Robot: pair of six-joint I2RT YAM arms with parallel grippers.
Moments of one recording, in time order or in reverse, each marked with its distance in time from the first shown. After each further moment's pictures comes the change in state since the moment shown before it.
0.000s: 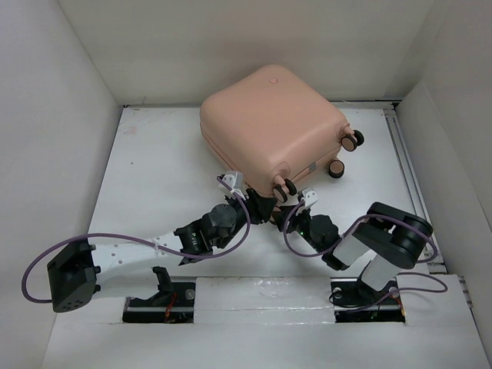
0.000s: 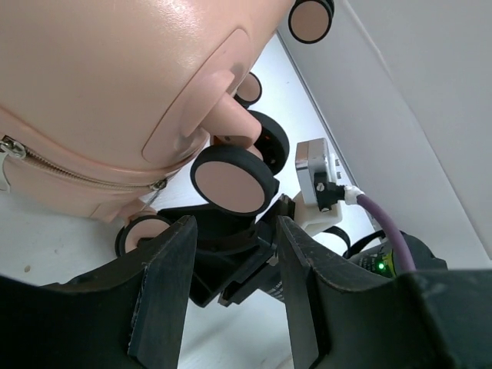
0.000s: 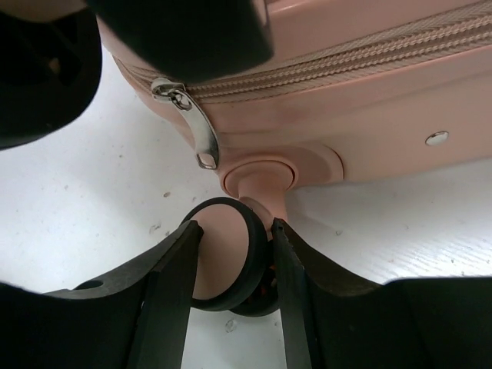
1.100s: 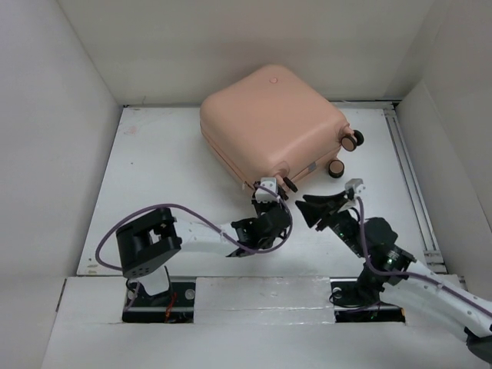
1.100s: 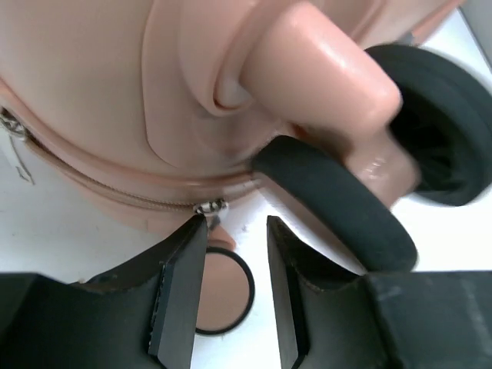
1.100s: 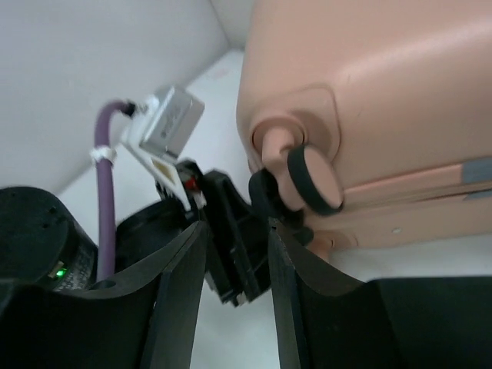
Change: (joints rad) left arm -0.087 0.536 0.240 -0.004 -0.428 0.045; right arm 0.040 -1.218 0.168 -1.098 -0.026 0.025
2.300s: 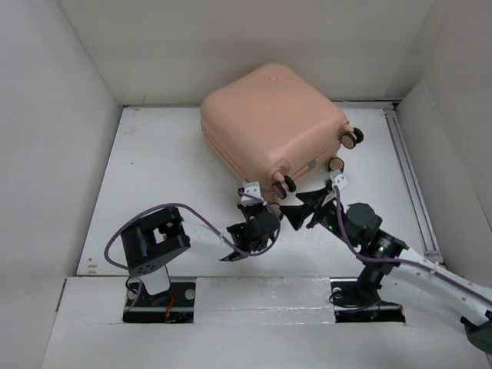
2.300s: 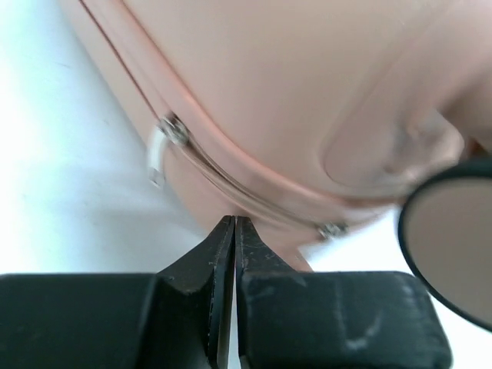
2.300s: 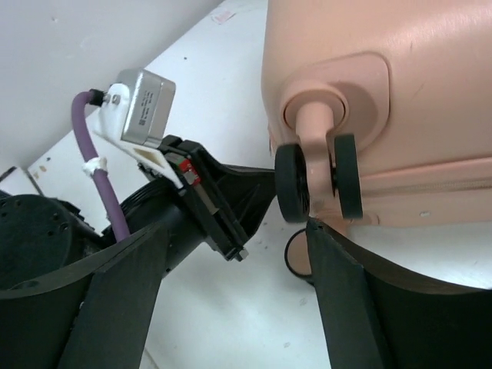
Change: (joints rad) left arm 0.027 0.062 -0.120 0.291 -0.245 0.091; right arm -0.011 0.203 0.118 -0.105 -0.118 -0.011
